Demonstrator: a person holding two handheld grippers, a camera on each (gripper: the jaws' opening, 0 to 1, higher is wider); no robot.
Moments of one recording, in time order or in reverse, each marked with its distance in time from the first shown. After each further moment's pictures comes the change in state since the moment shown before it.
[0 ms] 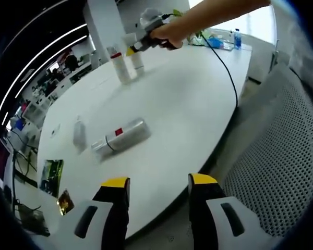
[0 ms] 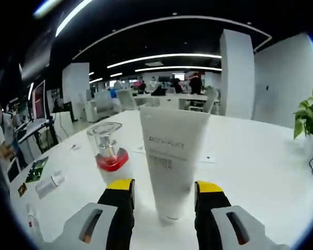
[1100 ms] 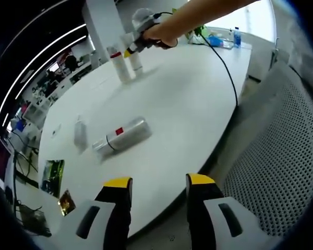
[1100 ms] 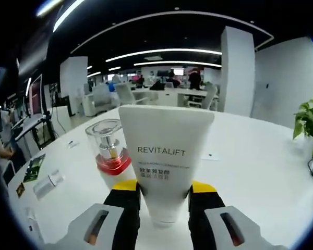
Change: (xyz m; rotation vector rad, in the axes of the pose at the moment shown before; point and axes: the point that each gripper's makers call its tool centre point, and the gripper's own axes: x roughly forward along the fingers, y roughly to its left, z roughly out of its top) left arm -0.001 0.001 0.001 0.004 -0.003 0.005; right arm -0.001 0.007 -0.005 0.007 0.047 0.002
